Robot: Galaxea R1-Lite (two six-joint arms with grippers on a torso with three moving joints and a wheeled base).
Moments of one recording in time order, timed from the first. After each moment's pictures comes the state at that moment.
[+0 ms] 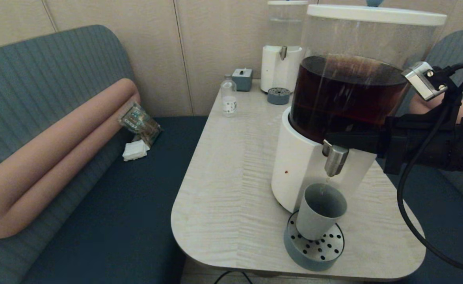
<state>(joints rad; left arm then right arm) -0.01 0.00 -0.01 0.03 0.00 -0.03 0.26 1.49 -0.96 -0.35 0.72 -0.02</state>
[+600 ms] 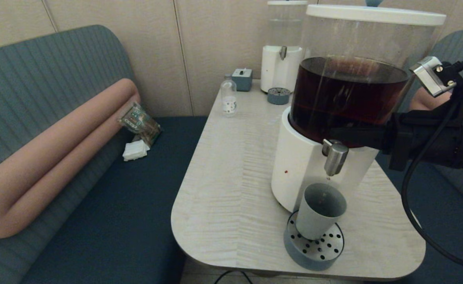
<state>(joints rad) -0.01 0.00 -0.01 0.03 0.00 -0.03 0.24 1.48 -0.96 -0.37 0.72 -0.02</state>
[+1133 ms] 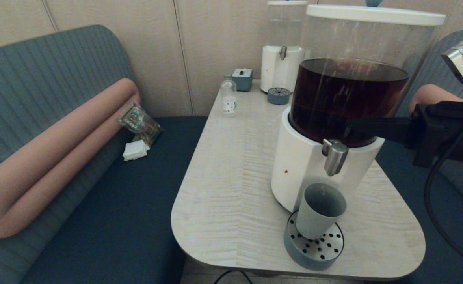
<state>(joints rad) -0.01 0.00 -0.01 0.02 0.00 -0.03 0.21 1.39 -0.95 -0.35 0.72 -0.01</state>
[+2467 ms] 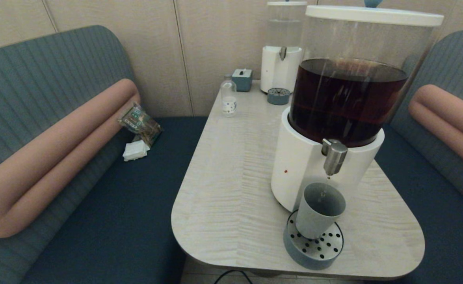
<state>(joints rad) -0.01 0.00 -0.01 0.03 0.00 -0.03 0.05 0.62 -0.79 0.19 0.34 0.01</state>
